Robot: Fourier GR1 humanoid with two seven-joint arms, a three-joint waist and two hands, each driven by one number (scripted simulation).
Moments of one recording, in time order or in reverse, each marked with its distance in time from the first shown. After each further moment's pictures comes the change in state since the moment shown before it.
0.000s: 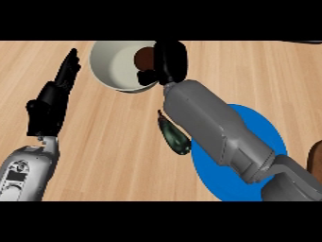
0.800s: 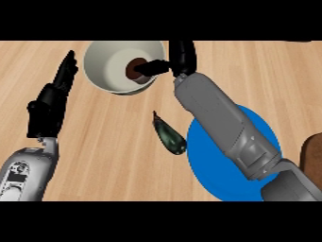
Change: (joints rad) left arm 0.014 -0.005 0.010 0.012 -0.015 0.015 -0.009; right arm 0.026 0.000 -0.285 0.045 -0.318 0.084 -0.486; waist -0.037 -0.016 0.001
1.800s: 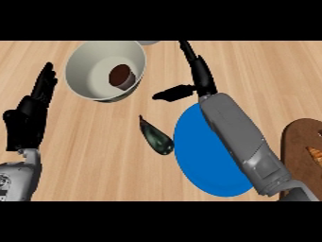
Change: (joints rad) left arm 0.103 0.023 0.087 -0.027 0.008 -0.018 -0.008; right arm 0.223 -0.025 -0.164 -0.020 -0.099 0.410 -0.413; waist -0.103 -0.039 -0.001
